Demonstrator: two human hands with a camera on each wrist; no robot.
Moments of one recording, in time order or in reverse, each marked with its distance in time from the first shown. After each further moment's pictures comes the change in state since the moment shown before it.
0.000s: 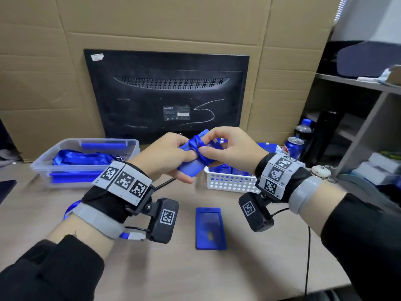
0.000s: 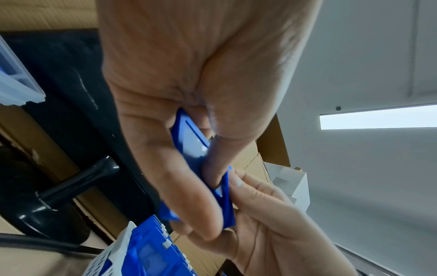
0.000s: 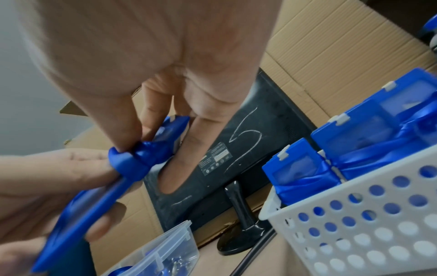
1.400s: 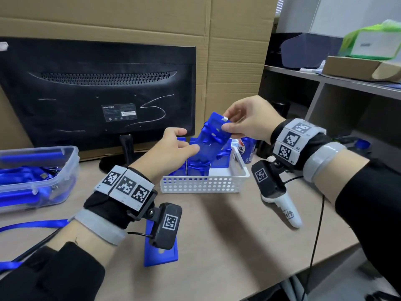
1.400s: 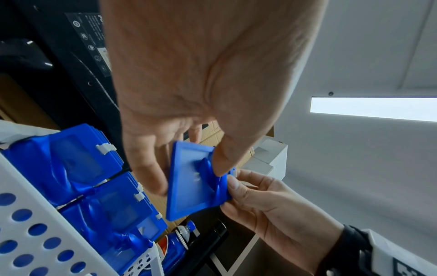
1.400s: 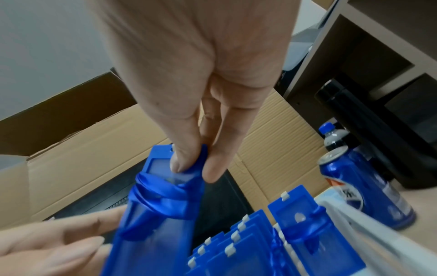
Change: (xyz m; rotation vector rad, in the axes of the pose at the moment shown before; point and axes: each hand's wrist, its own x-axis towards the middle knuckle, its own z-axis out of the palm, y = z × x) left_hand 0.064 0.029 0.104 0.023 0.000 0.048; right_hand -0.024 0.020 -0.160 -0.379 0.323 0.194
